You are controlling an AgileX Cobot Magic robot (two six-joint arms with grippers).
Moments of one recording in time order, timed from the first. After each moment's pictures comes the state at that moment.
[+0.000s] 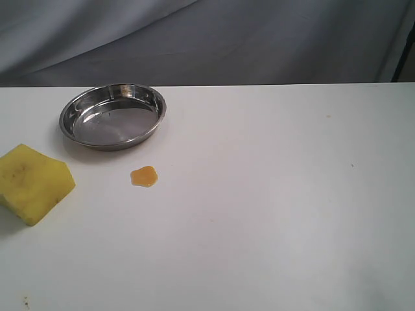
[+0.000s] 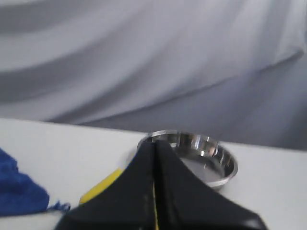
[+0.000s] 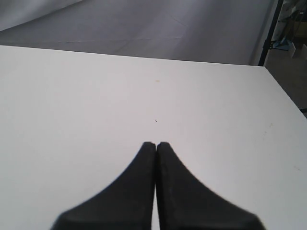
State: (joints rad) left arm 0.00 0.00 0.00 -0.08 0.08 -0.04; right arm 0.00 0.00 0.00 0.05 0.34 -0.12
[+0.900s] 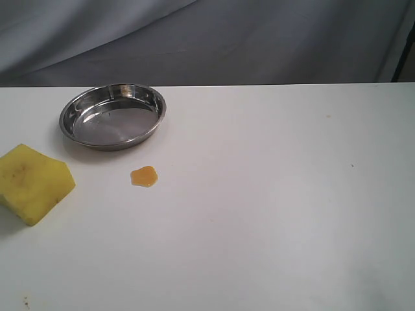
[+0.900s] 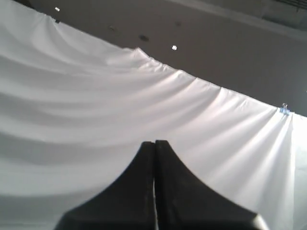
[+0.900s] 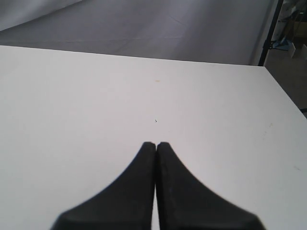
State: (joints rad) left arm 0.00 0.16 -0.07 -0.33 -0.60 -0.07; right arm 0.00 0.00 0.00 0.05 0.34 -0.12
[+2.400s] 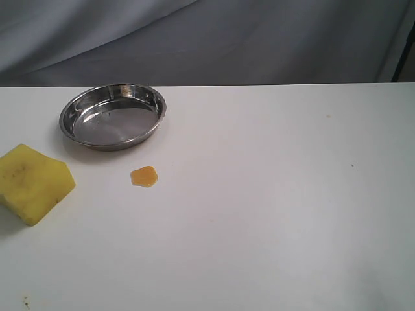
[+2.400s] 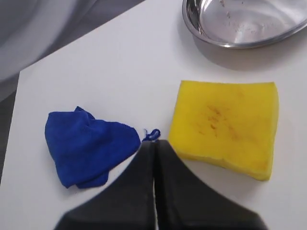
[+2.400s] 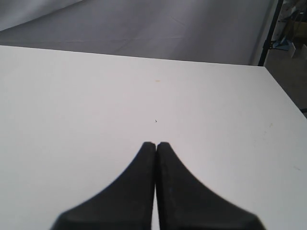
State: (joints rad) left arm 0.00 1.01 -0.67 0.34 0.46 0.16; right arm 0.00 0.00 0.00 0.05 0.34 -0.12
